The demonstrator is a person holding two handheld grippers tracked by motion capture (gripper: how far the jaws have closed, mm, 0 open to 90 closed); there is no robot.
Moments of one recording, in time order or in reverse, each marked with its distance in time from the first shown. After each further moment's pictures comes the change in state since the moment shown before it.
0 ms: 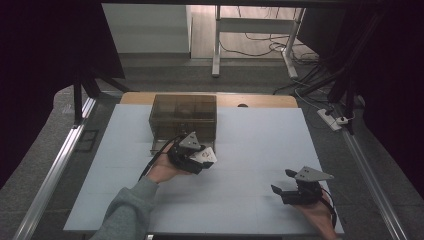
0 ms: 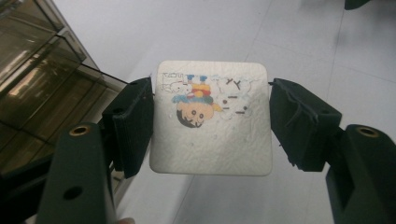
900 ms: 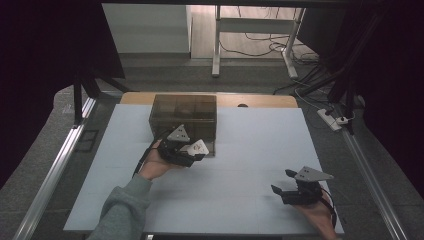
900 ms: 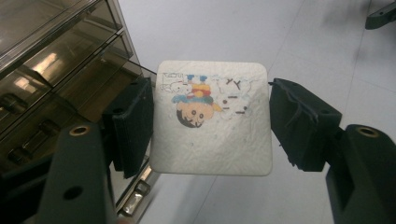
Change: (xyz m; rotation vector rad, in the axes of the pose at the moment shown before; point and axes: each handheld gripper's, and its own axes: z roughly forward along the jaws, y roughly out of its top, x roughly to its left) left arm 0.017 -0.008 -0.020 -0.042 0.056 -0.067; right arm 0.000 0.000 0.000 0.004 -0.005 -0.003
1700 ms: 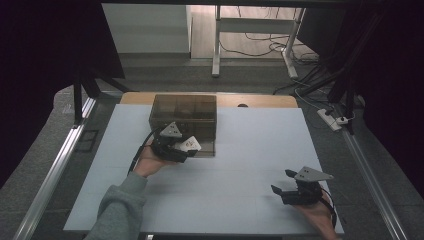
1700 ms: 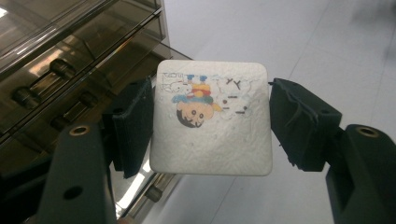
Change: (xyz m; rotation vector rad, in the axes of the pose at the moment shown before) left arm 0.021 -0.013 -0.005 0.011 0.039 -0.055; right arm 0.000 0.000 0.000 0.001 0.001 -0.001
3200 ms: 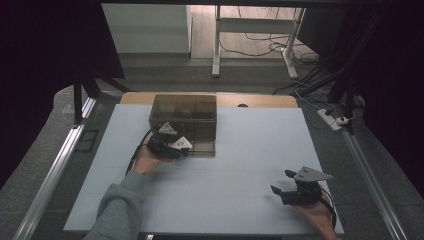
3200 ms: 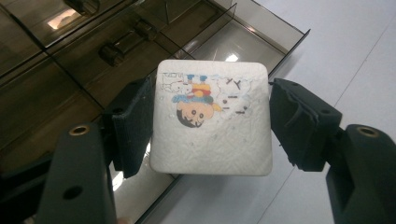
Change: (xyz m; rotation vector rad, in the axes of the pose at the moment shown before) left arm 0.030 -0.026 0.020 0.097 0.082 -0.119; right arm 0.000 0.000 0.001 0.012 0.001 -0.006
